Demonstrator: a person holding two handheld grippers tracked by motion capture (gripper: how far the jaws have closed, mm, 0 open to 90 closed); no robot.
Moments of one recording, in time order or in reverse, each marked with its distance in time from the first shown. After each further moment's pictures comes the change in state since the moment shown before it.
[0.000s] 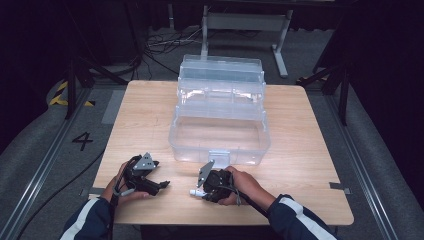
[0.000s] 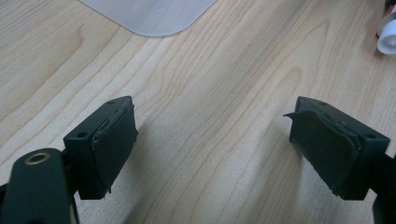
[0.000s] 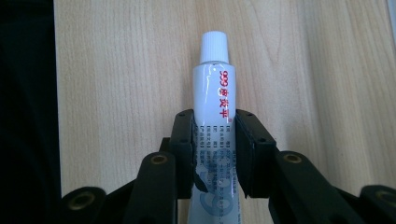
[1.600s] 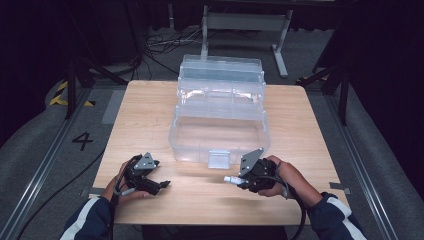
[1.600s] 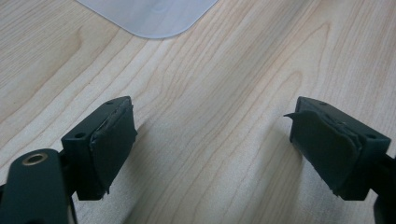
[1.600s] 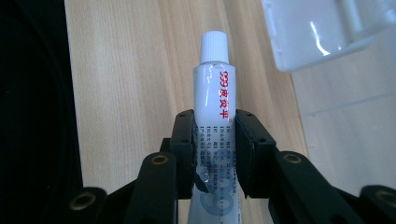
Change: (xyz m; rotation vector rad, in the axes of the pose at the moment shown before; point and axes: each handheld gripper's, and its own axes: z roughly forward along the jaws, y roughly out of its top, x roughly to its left) left arm 0.001 0.002 0.001 0.003 -0.003 0.005; right arm -0.014 -0.069 -0.095 -0.051 -0.090 0.029
